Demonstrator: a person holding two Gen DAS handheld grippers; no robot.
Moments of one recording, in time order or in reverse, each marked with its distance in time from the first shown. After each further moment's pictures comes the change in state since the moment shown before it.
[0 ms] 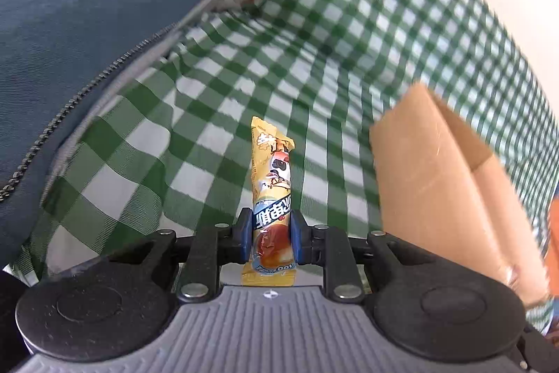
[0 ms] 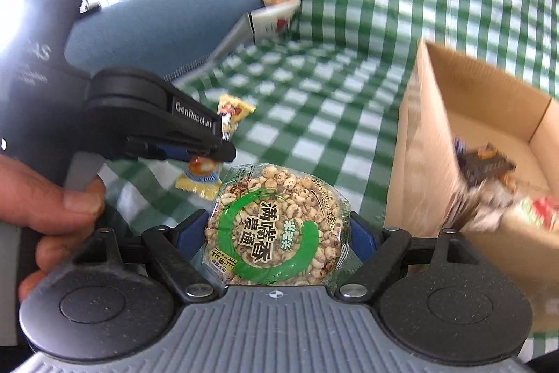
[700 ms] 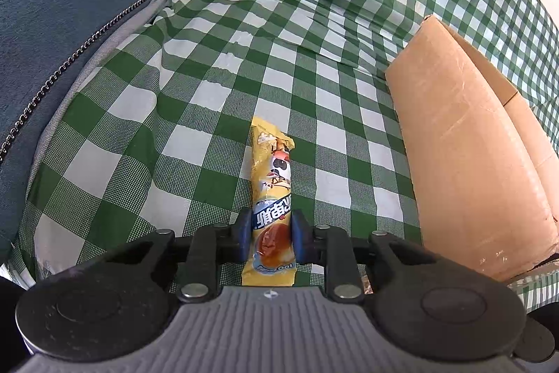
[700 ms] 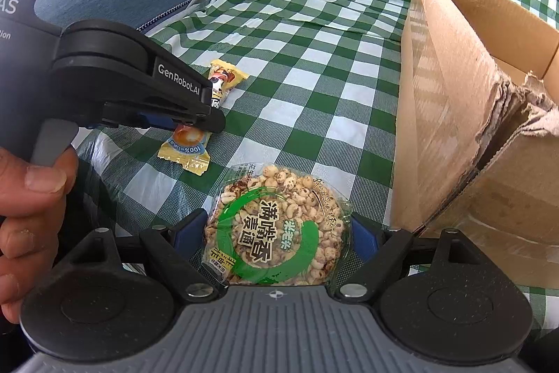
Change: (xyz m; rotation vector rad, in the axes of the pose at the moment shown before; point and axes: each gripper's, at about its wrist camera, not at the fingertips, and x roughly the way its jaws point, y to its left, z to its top) left arm 0.034 -0.014 -0.012 0.150 0.150 0.090; right arm 0.040 -0.008 -0.029 0.080 0.219 0.009
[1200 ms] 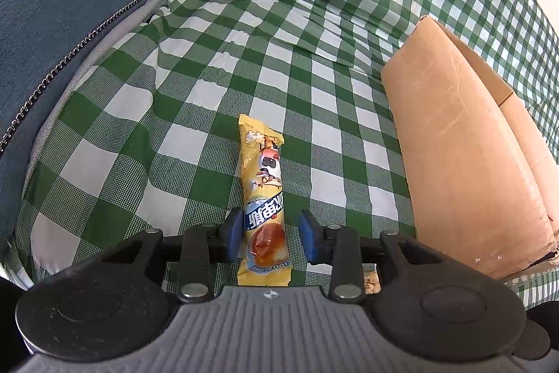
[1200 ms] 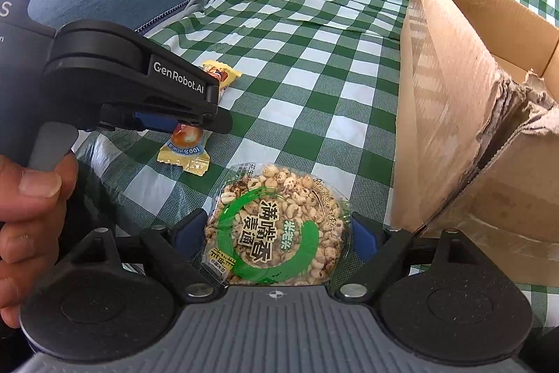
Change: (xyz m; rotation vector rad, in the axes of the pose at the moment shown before) left arm -0.001 0.000 -0.001 -0.001 0.003 -0.019; right arm 0.000 0.000 0.000 0.007 0.002 0.002
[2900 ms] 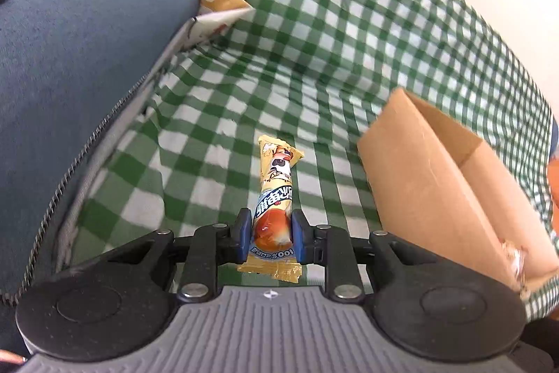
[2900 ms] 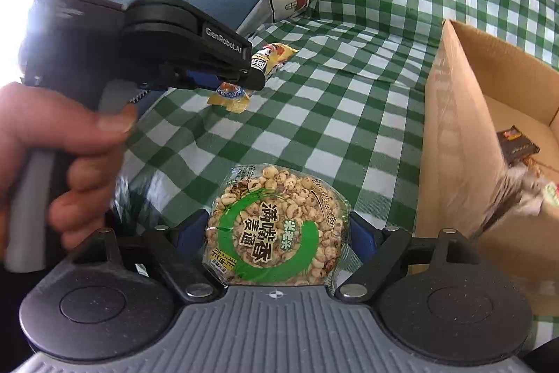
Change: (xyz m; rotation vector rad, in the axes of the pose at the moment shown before) left arm -0.033 0.015 0.034 0.067 -0.199 -0.083; right arm -0.019 0.027 0.013 -0.087 -0.089 0.042
